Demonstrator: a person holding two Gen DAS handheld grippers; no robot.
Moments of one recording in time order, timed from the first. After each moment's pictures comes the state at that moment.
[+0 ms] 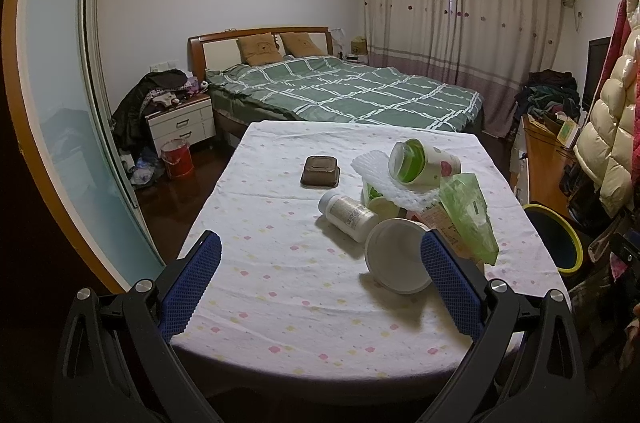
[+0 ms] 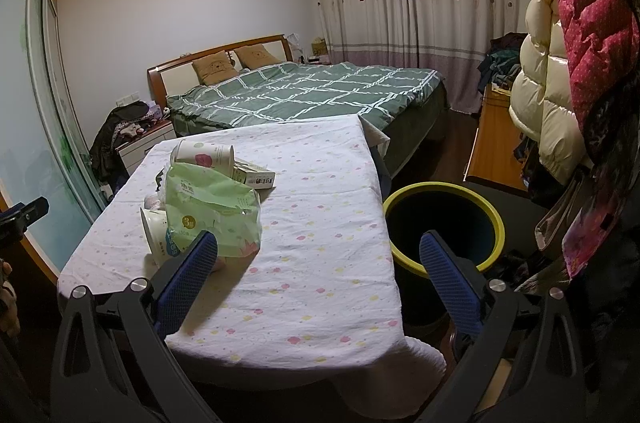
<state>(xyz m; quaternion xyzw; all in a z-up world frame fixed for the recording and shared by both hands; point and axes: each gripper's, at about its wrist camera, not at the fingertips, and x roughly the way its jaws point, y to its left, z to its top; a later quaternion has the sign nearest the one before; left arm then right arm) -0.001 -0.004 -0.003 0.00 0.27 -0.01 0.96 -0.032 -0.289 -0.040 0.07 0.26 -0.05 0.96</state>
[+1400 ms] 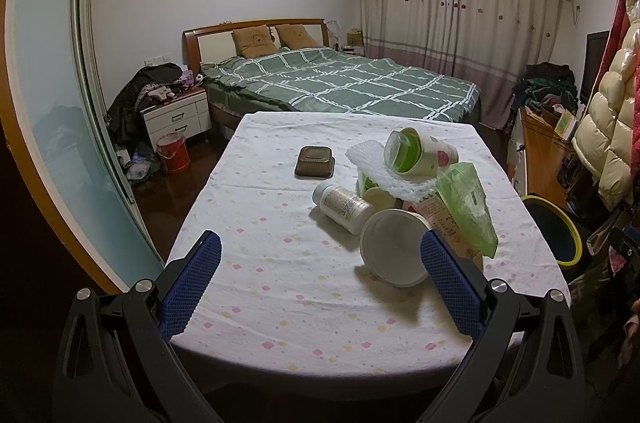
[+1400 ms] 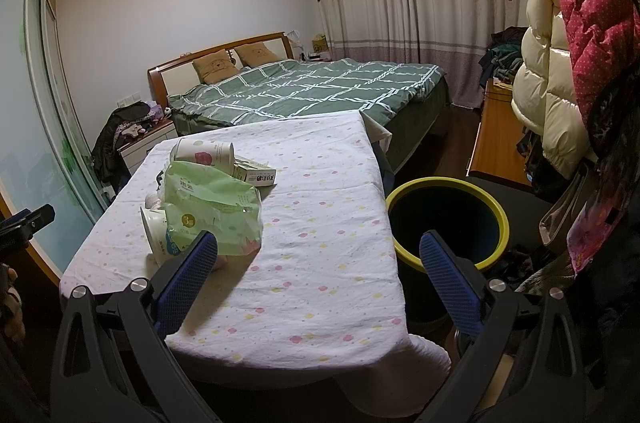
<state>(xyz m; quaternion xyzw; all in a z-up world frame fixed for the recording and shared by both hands) 0.007 -0.007 -0.010 0.00 0.29 -0.02 0.96 -0.029 -0.290 -0.045 0.07 0.27 -0.05 0.96</state>
